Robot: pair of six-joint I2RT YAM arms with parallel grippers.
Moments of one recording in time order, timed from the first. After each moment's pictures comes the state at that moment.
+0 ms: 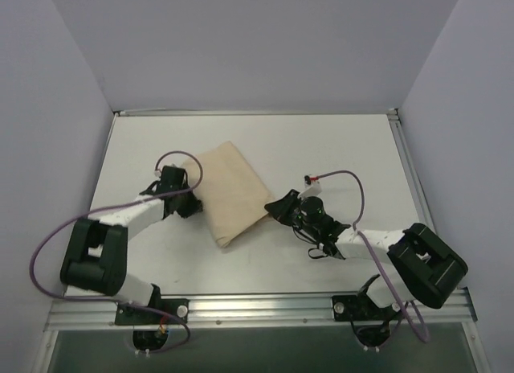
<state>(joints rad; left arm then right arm) -0.26 1.40 0.70 -0.24 0.06 -0.88 0.69 1.42 0.40 0.67 0.06 0.97</state>
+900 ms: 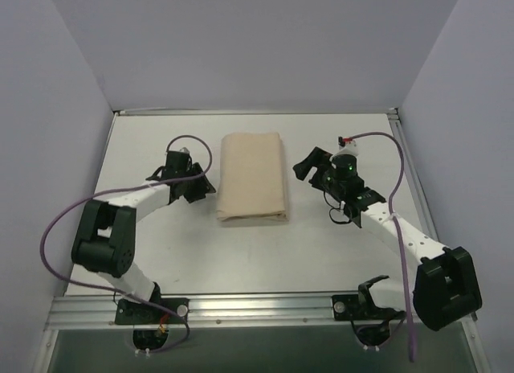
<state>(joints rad) -0.27 1.71 0.95 -0.15 0.14 -0.72 0.43 1.16 0.68 0.08 0.06 0.74</state>
